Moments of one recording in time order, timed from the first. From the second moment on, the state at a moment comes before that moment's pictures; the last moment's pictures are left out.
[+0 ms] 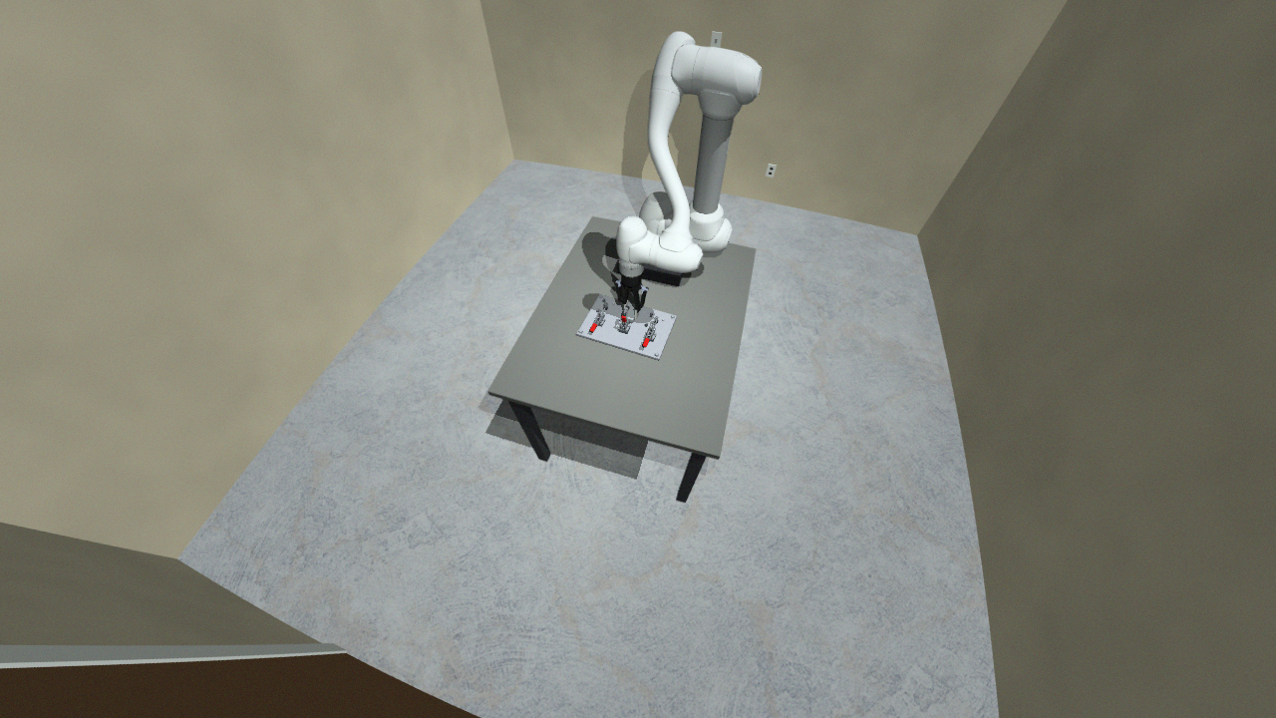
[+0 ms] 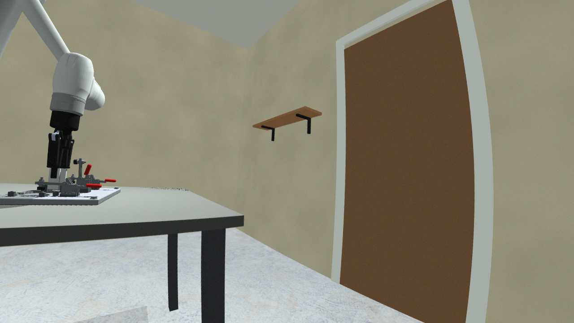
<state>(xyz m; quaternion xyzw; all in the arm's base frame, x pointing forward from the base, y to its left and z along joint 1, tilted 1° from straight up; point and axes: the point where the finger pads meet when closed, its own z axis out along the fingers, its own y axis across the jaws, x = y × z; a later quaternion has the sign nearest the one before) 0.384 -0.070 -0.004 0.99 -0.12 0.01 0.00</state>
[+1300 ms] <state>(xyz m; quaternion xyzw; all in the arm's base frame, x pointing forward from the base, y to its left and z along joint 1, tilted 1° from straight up) 0.384 -0.070 -0.004 0.99 -0.12 0.01 0.00</state>
